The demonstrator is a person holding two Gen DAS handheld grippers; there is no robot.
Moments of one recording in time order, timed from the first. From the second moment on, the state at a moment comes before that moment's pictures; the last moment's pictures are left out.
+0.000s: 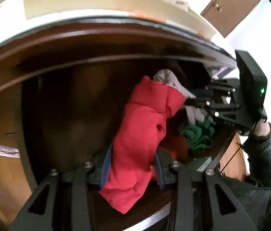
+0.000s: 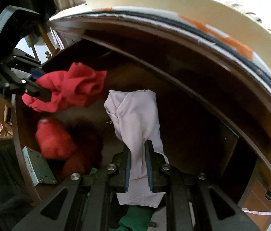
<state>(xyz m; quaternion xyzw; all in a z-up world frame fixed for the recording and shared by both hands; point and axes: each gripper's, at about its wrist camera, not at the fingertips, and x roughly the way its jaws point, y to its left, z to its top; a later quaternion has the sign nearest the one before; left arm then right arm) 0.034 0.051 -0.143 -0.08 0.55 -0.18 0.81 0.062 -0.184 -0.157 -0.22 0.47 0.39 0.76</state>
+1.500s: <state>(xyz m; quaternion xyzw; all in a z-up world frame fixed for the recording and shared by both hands) 0.000 0.035 -0.078 0.01 0.42 -0.07 0.91 0.018 -0.185 -0.101 -0.19 0.37 0.42 0.80</state>
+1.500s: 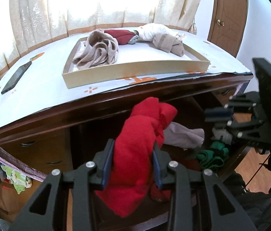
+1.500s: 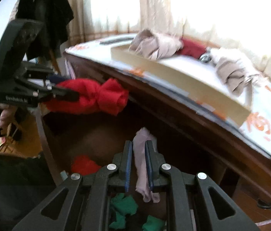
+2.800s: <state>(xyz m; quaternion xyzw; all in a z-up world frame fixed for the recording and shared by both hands) -0.016 0.045 -0.059 -0.01 0.38 -0.07 0.92 0.017 -0.142 -0.114 -0.27 0.37 0.40 0.79</state>
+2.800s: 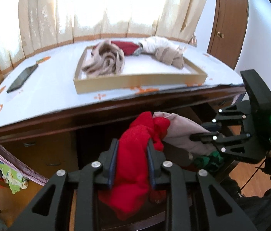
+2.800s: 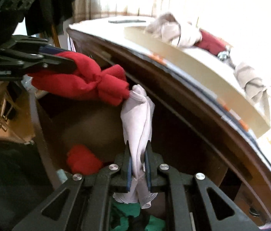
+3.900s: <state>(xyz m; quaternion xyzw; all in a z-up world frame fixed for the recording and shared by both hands) 0.028 0.018 0.040 0.05 0.27 -0.07 0.96 0.041 -0.172 0.011 -0.19 0.27 0.38 0.87</state>
